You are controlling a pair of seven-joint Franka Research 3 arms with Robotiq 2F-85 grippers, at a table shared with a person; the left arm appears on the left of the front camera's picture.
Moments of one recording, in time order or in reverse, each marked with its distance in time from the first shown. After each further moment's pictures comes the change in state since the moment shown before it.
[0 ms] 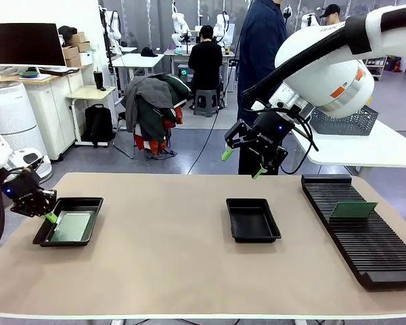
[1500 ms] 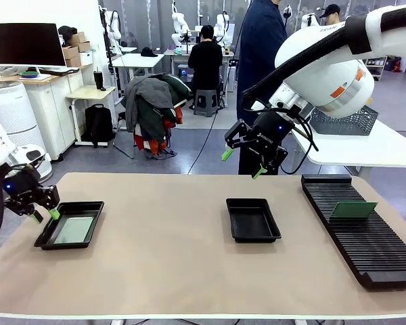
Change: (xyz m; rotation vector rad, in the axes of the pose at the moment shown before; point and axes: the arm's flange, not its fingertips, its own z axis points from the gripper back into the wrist) left arm -0.003 -0.012 0.017 0.089 0.017 0.010; right arm 0.000 0.000 0.000 0.000 0.000 0.000
